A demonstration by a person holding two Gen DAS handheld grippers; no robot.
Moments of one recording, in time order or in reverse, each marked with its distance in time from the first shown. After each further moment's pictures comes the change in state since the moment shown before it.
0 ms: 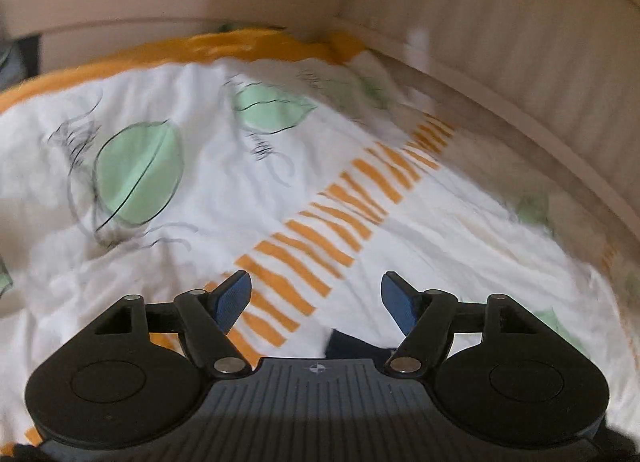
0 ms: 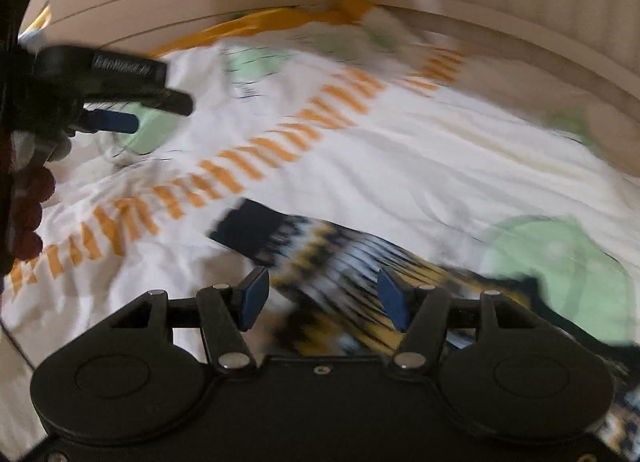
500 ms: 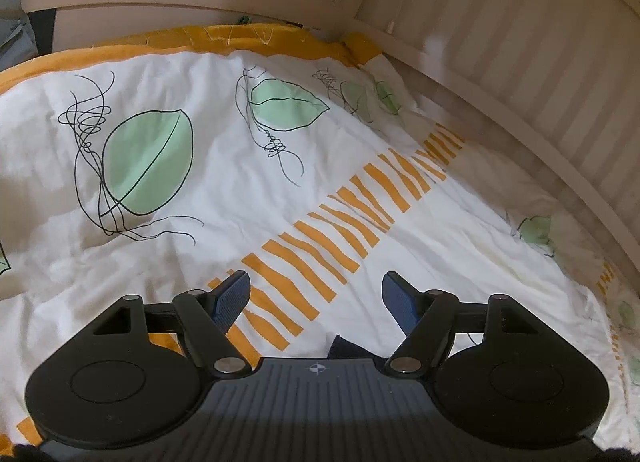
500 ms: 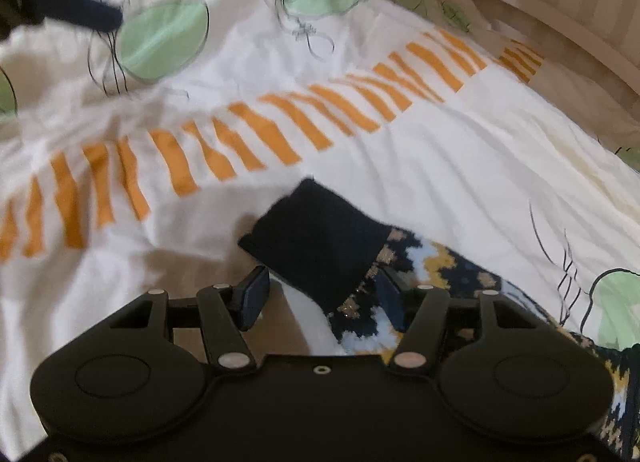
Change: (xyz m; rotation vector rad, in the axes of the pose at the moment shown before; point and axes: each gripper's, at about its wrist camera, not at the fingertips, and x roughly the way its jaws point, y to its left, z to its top) left arm 0.003 0.010 0.004 -0.055 0.000 -0.012; right arm 0.115 0.058 0.002 -0.156 0.115 -0.037
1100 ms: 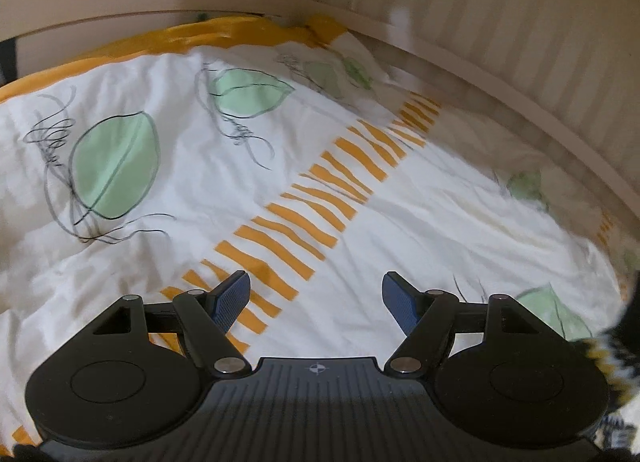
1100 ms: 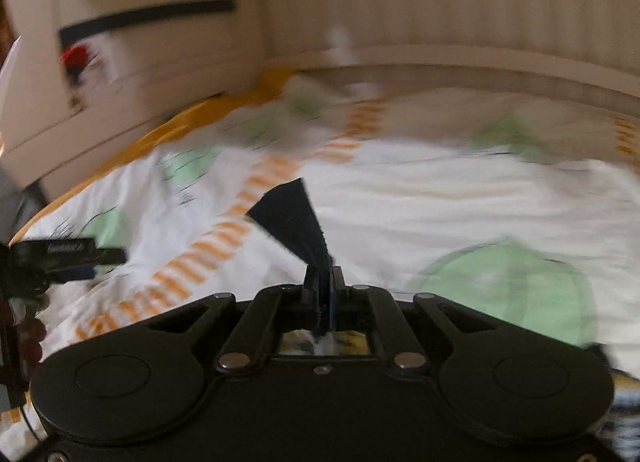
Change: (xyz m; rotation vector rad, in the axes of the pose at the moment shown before) left arm 0.009 -0.033 -0.017 0.152 0.046 -0.018; right arm -0.216 -0.184 -0.067 0.487 -0.299 -0.102
